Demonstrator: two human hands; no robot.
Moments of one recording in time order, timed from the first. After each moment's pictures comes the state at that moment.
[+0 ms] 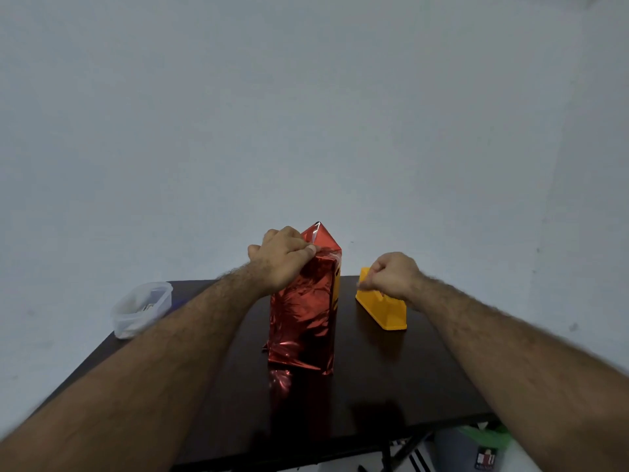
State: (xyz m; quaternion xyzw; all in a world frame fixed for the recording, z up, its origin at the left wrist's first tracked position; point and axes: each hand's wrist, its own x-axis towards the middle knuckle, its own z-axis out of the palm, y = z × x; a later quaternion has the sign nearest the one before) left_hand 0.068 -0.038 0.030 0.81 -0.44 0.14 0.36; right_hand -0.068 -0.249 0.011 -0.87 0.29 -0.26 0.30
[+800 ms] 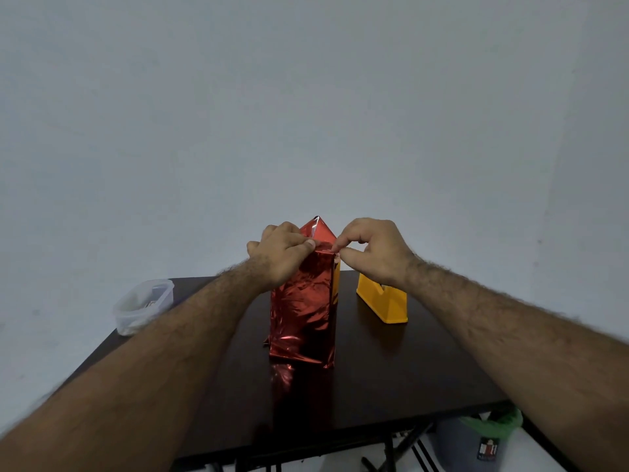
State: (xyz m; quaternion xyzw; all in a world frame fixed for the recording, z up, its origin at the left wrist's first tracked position) left_hand 0.065 -0.039 0.029 0.81 -0.43 0.14 0.37; right_hand -0.073 -0.213 0.038 -0.89 -0.03 -0.41 0.20
